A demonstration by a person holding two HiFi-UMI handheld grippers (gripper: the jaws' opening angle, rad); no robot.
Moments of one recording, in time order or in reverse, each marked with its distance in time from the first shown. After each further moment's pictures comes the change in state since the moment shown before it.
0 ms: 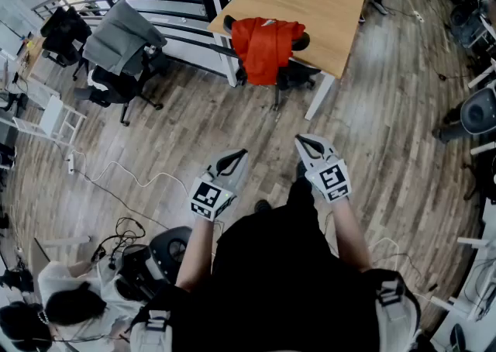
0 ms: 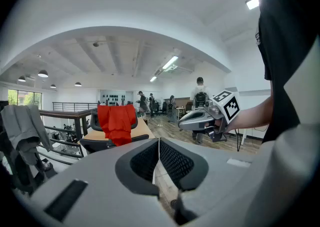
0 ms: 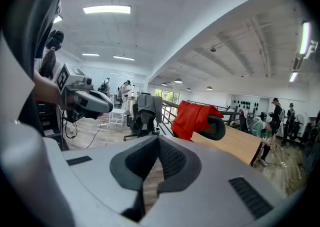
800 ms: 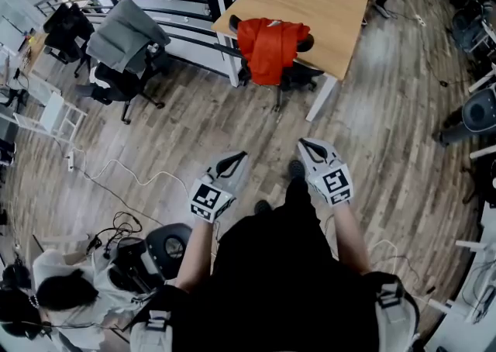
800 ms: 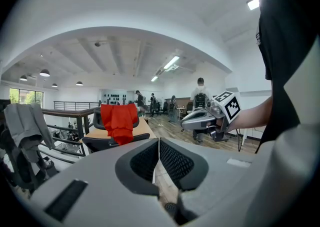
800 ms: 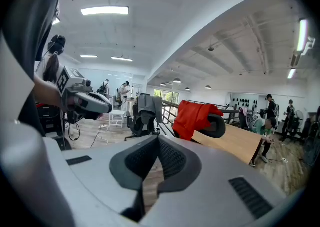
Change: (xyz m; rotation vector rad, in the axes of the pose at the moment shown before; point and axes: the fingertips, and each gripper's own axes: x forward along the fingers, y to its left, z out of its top) left arm -0.016 0.004 -0.005 -0.008 0.000 0.007; right arm -0.006 0.010 -0.001 0.023 -0.001 -0.002
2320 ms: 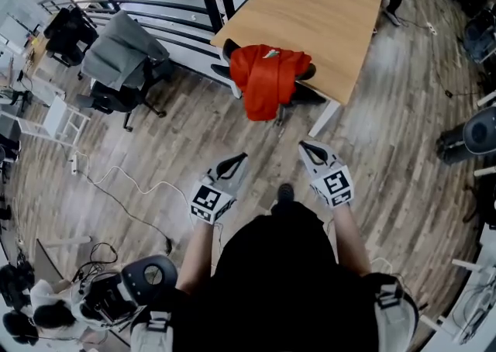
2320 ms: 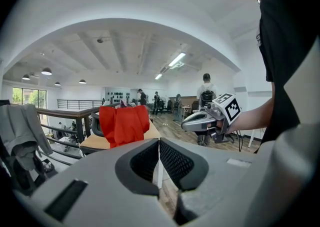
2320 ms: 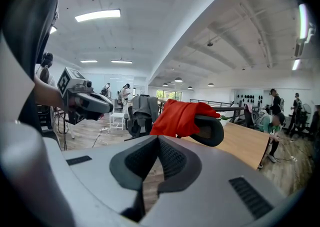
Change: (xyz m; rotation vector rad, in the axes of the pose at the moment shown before) left arm 0.107 0.074 0.041 -0.006 0.016 0.037; right arm 0.078 -0.113 0.011 0.036 -0.009 0.058
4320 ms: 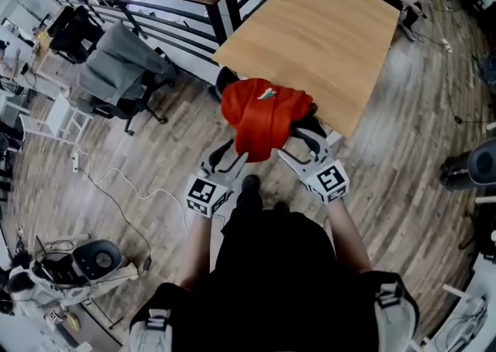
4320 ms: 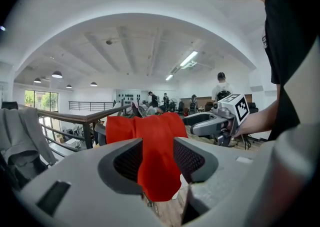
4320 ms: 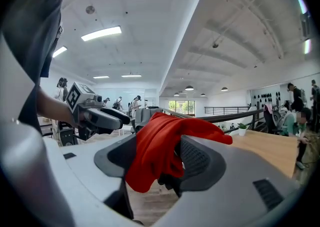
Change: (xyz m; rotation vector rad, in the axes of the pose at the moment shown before) left arm 0.117 0.110 0.050 -0.011 -0.027 0.127; right arm 0.110 -0.102 0.063 0.014 -0.156 0.181
